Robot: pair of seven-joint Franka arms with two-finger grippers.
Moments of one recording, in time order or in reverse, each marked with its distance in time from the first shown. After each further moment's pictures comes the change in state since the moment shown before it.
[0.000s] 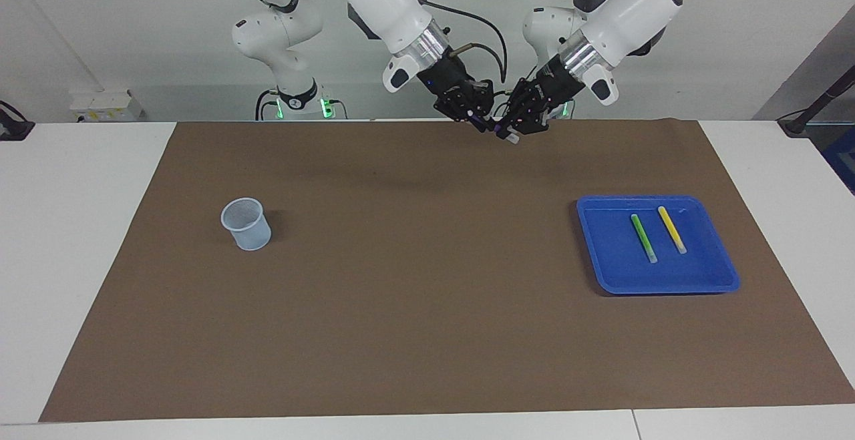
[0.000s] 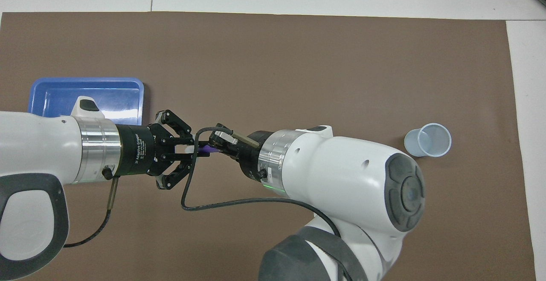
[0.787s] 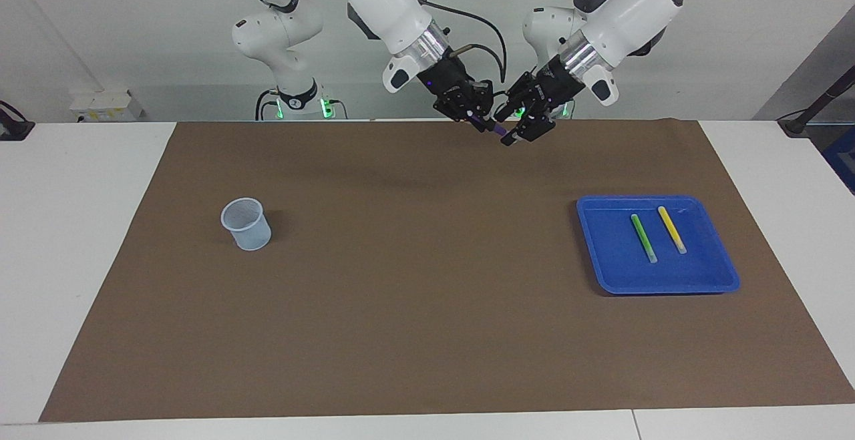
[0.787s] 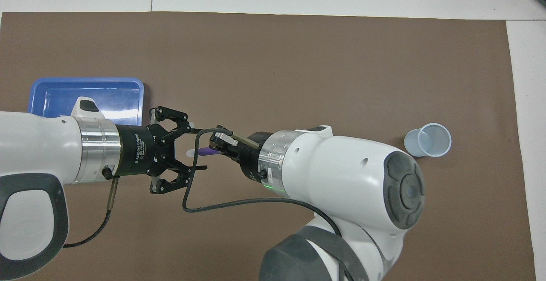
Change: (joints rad) left arm 0.001 0.000 0.001 -0.002 0.000 -0.002 -0.009; right arm -0.002 -0.001 -0.003 0.000 0.000 -0.036 -0.029
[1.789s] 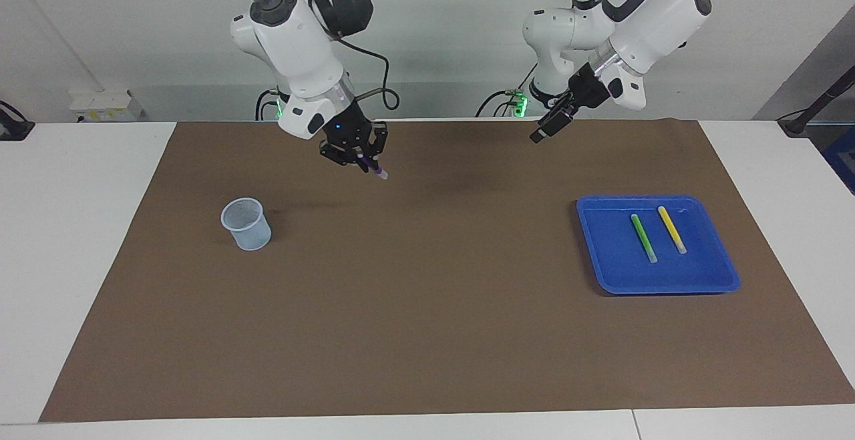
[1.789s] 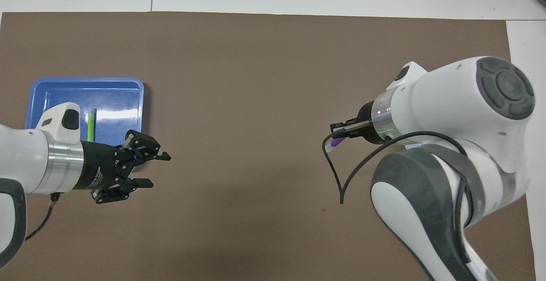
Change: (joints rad) left arm 0.144 -0.063 0.006 -0.076 0.197 -0.190 0.826; right arm -0.345 -0.014 -0.016 0.019 -0.362 -0.506 -0.826
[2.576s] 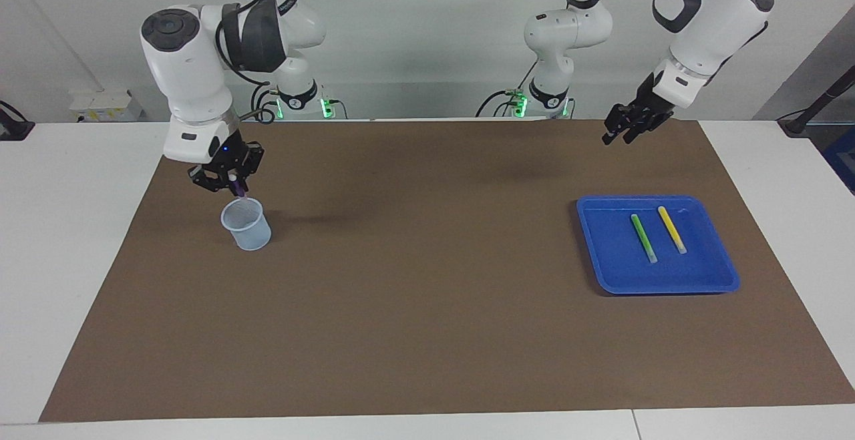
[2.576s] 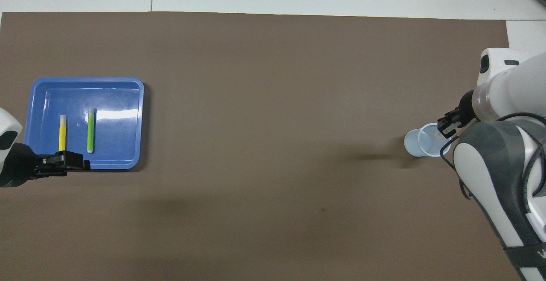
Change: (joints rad) left arm 0.258 0.015 0.006 -0.007 0.286 -0.008 0.811; right arm -0.271 -0.021 -0.003 -0.102 -0.300 0.043 -0.621
